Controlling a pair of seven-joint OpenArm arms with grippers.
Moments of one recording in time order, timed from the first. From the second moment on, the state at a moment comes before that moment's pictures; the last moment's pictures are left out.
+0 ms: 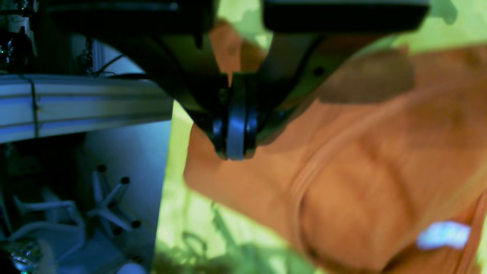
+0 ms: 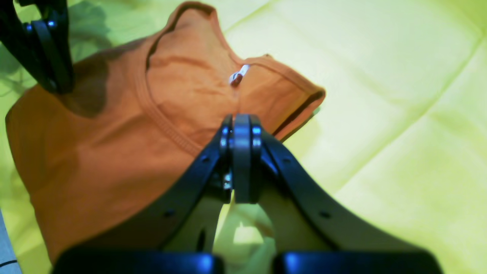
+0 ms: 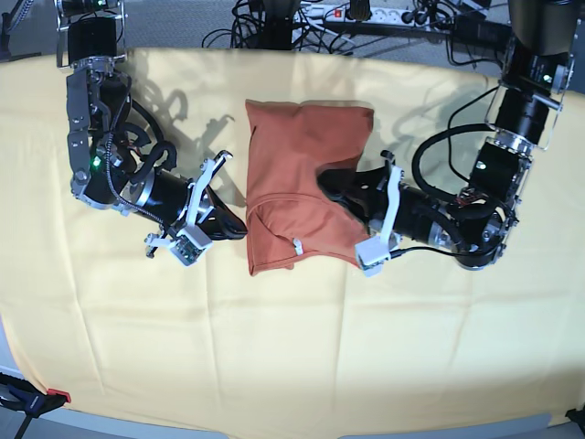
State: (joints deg) left arm -24.5 -29.4 26.9 85.1 -87.3 -43.8 80.9; right arm 3.7 15.4 -4.9 102.7 30.4 41.6 -45.7
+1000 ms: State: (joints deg) left arm -9.1 -23.9 26.3 85.6 -63.8 -43.9 66.2; right arm 8.8 12.5 -18.3 91.4 9.9 36.3 -32.1
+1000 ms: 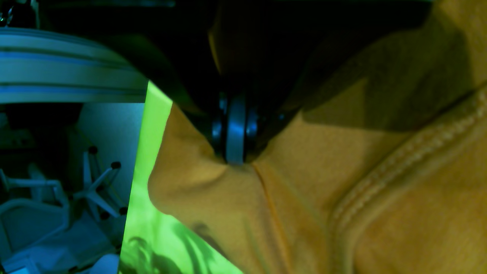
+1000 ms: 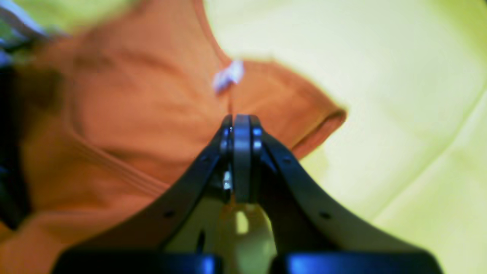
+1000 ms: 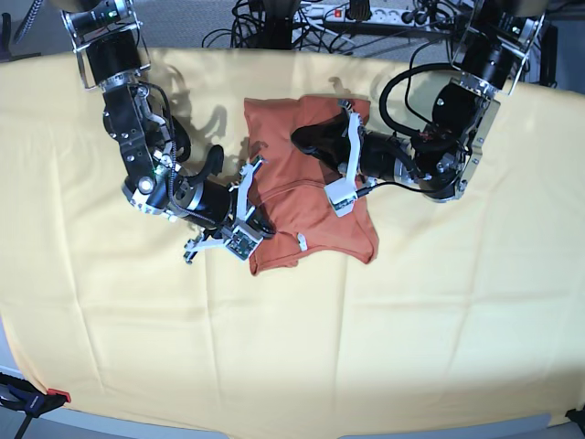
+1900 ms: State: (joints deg) left arm -15.4 -33.8 25.9 85.5 -81.7 -43.9 73.9; right arm 16.3 10.6 -15.1 92.0 13.6 22.9 -40.9
